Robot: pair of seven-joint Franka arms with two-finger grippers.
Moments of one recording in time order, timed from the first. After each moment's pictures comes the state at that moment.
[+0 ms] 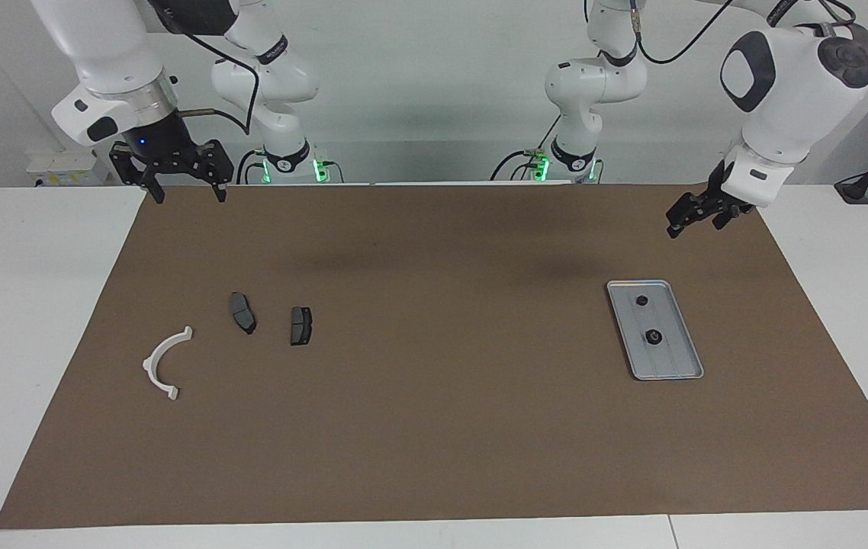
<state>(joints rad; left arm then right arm) 0.03 -0.06 -0.03 -1.81 -0.02 1.68 -0.13 -0.01 -0.06 0.03 -1.61 -0.02 1.54 0.00</state>
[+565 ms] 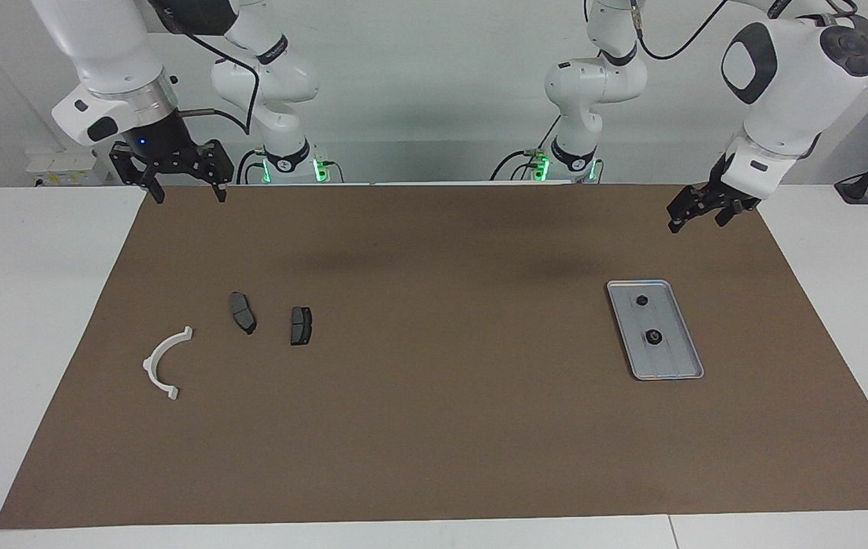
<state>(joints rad) 0.03 -0.05 -0.03 -1.78 -0.02 1.68 -0.08 -0.01 -0.06 0.03 -1.61 -0.02 1.54 0.00</state>
